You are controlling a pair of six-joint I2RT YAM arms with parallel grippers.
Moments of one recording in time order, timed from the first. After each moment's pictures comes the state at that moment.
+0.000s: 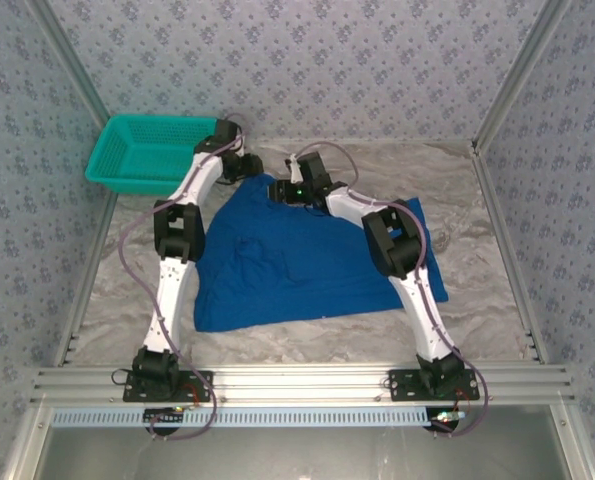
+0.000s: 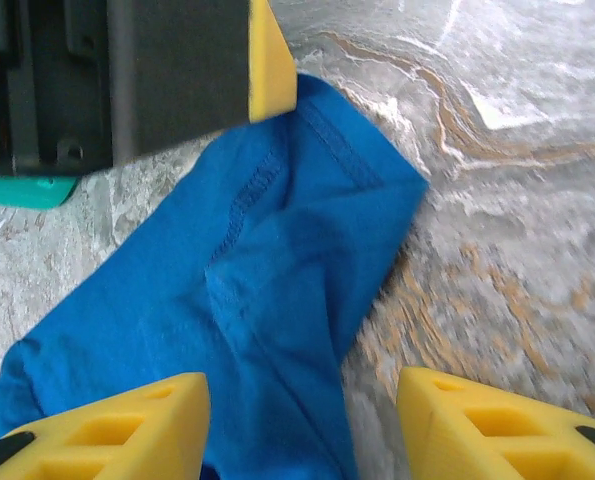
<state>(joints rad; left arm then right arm) -0.21 2.70 2.54 -0.82 0.26 -0.37 0.52 2.48 1.91 -0.05 -0.34 0.41</state>
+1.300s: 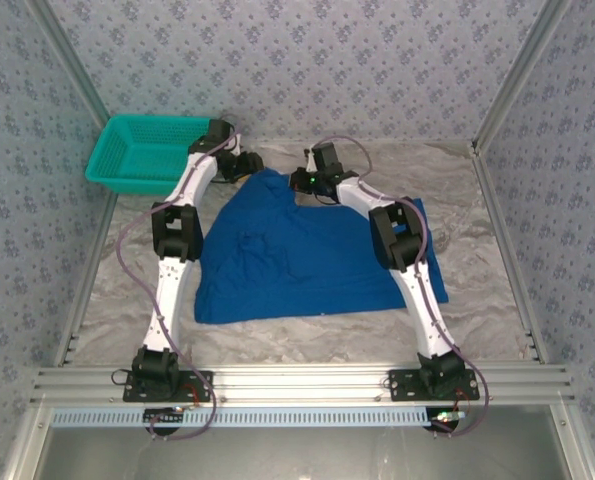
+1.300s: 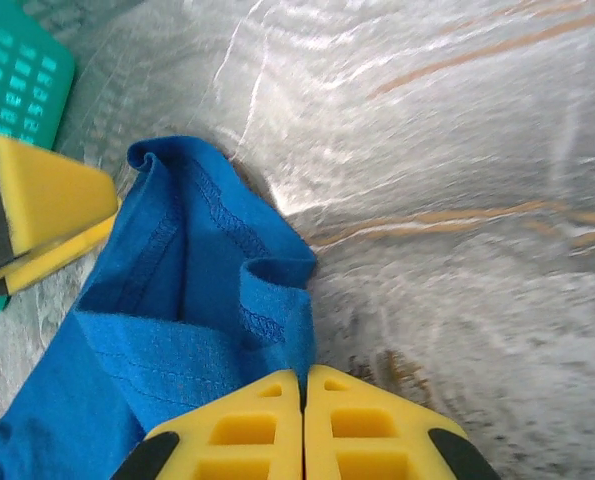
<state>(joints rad) -0.17 2.76 2.62 -0.84 0.41 -0.43 0.41 2.55 2.05 -0.15 -0.35 0.55</state>
